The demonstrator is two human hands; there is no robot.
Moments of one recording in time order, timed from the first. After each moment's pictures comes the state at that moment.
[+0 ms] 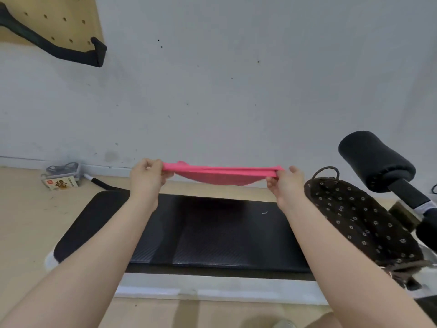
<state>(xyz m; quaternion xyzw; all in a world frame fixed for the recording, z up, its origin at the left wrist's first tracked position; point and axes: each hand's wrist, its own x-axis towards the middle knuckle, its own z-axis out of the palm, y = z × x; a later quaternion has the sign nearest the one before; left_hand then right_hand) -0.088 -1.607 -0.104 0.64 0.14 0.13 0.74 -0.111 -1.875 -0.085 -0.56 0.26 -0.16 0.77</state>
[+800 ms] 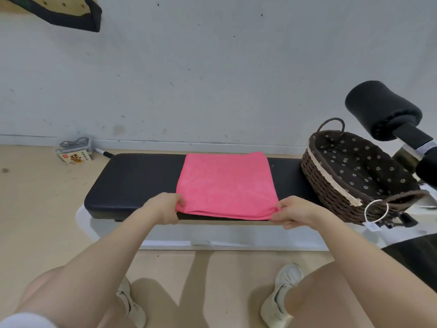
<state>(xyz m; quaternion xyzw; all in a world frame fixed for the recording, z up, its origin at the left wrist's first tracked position) -0.173 -1.570 -0.209 0.97 -0.11 -0.20 0.11 -0.229 -1.906 -0.187 -0.85 0.15 0.27 0.43</state>
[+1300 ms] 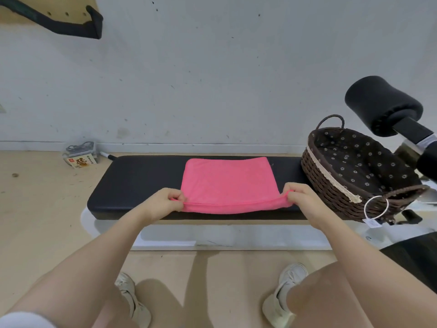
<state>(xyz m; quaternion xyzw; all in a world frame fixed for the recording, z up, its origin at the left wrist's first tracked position) -0.185 -1.567 -0.195 0.87 -0.12 -0.20 0.44 -0.238 -1.914 -0.185 -0.81 0.04 0.04 0.58</state>
